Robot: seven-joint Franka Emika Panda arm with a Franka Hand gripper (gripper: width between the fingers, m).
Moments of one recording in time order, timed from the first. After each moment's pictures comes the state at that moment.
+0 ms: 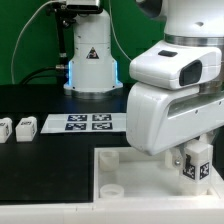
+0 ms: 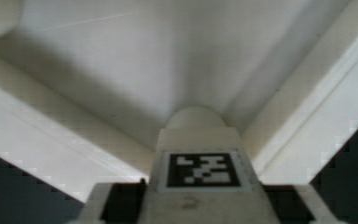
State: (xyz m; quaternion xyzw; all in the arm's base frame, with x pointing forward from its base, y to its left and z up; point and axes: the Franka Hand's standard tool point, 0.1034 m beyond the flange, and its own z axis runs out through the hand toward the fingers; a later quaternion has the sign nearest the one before) arm 0.635 0.110 0.067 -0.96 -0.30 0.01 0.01
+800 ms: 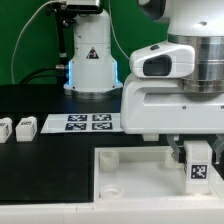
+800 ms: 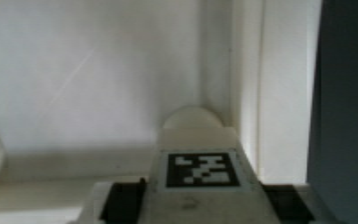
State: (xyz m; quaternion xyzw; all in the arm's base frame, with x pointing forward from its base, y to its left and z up) arm 0.632 0.117 0.066 -0.99 0.14 0.00 0.01
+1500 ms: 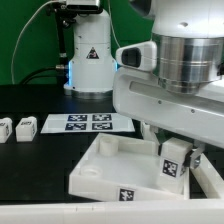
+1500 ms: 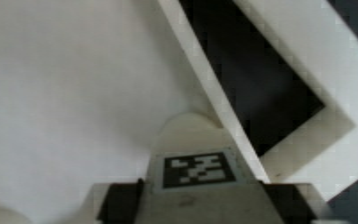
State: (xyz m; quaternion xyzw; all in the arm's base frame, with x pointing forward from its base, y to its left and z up) arm 0.628 0.089 0.066 -0.93 0.37 0.02 -0.02
